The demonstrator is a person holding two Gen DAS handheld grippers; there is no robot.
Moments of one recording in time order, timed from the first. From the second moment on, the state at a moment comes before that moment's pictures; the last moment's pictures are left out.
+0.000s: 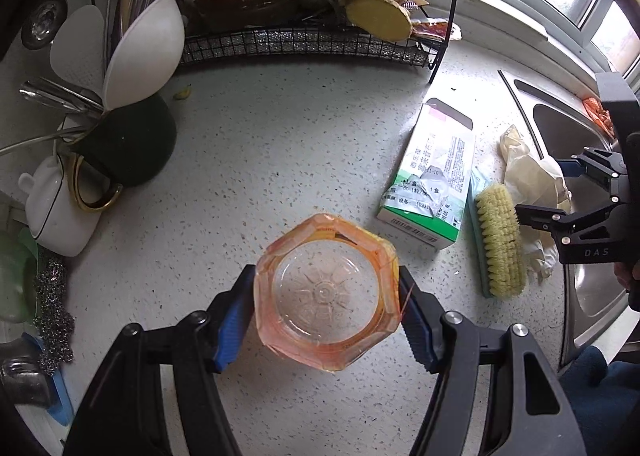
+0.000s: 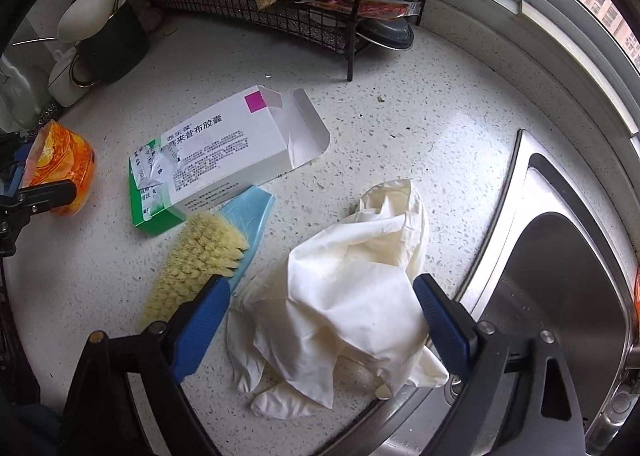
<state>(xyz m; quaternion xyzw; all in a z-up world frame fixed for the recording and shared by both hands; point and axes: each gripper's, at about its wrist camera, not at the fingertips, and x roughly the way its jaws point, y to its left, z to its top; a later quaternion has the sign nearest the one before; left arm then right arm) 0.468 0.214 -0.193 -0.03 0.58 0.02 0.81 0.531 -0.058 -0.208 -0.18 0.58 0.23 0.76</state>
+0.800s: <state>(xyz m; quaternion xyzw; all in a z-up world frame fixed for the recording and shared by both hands) 0.425 0.154 -0.149 0.01 0.55 -0.01 0.84 0.465 -0.080 -0.174 -0.16 0.55 0.24 0.79</state>
